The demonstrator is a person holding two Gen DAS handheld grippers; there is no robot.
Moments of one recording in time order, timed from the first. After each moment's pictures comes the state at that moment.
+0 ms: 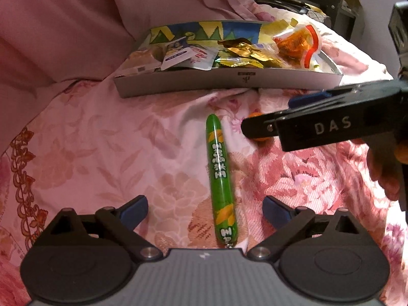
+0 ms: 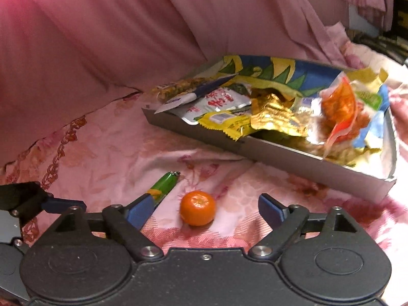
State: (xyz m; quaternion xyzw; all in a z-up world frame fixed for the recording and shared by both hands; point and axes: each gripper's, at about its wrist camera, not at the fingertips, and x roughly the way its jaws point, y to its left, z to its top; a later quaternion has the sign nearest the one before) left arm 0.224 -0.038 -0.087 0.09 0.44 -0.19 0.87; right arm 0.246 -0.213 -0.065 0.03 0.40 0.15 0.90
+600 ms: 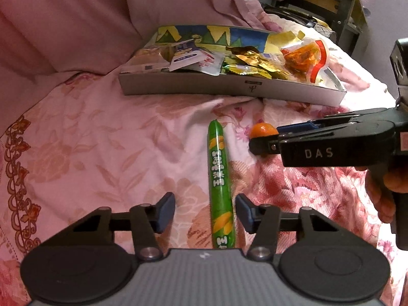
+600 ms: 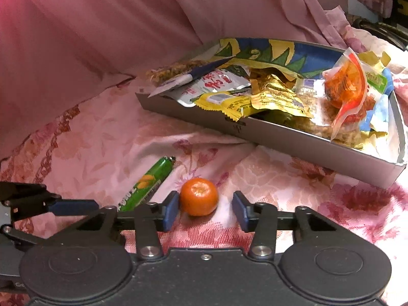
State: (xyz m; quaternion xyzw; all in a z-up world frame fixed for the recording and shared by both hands) left arm 0.233 -0.033 -0.089 0.05 0.44 -0.20 0.87; right arm 0.251 -0.208 -0.074 0.02 0.43 0.13 0.89
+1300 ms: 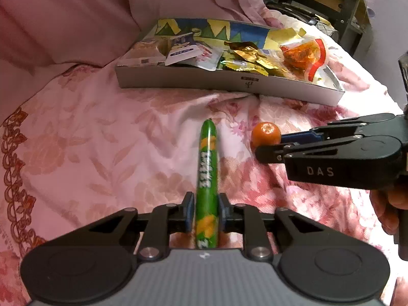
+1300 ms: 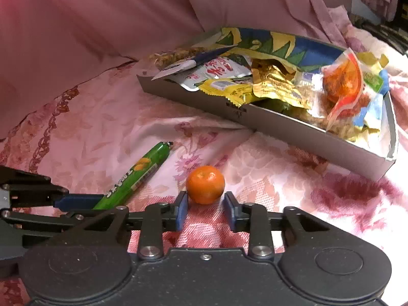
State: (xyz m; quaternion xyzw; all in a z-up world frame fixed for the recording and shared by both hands) left arm 0.234 -0.037 -0.086 0.03 0.46 -0.19 0.87; right arm 0.242 -0.202 -0.071 -0.01 0.45 0.13 0.88
